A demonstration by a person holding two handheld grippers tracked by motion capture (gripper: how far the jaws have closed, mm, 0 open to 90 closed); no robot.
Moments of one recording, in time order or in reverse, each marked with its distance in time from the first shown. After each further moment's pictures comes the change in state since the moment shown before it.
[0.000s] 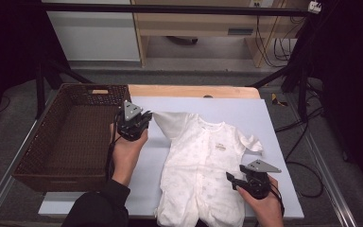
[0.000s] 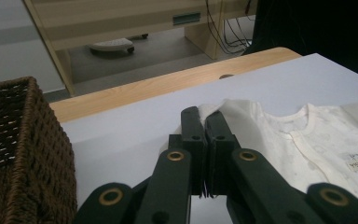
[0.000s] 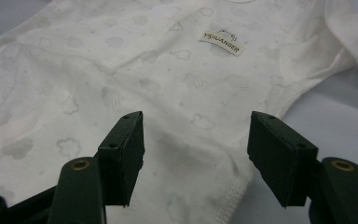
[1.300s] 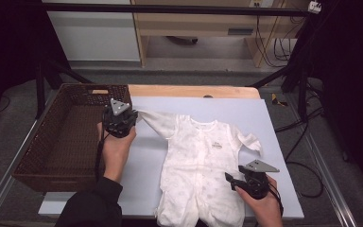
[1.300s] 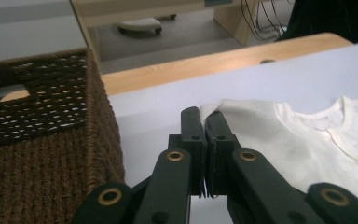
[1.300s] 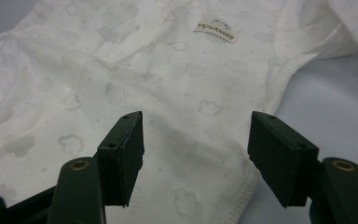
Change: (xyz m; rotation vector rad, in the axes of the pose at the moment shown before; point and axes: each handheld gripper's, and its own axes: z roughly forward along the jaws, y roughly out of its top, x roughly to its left) left arm 0.029 -0.005 -0.001 0.083 0.102 -0.034; right arm 0.002 0.000 0.003 0.012 0.008 -0.001
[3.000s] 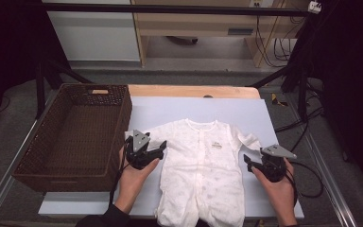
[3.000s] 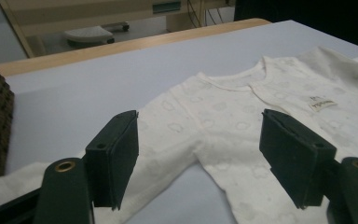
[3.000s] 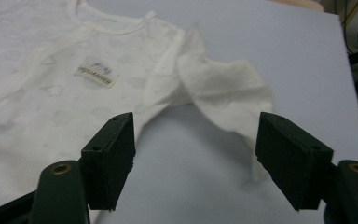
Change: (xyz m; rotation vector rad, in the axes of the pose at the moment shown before) left arm -0.060 -0.083 0.006 -0.092 -0.180 0.035; right arm -0.064 0.023 -0.003 -0.071 -0.200 -0.023
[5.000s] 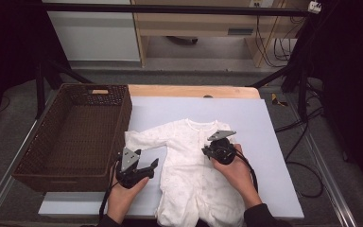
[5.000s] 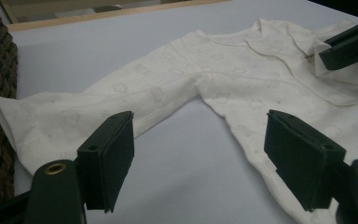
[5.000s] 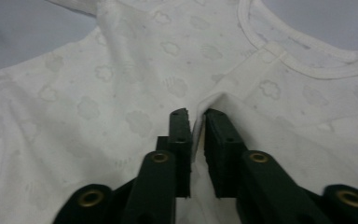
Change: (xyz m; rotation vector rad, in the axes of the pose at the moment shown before) left arm 0.007 -0.043 -0.031 0.041 -0.021 -0.002; right arm 0.107 0.063 0.075 0.194 0.318 -0.204
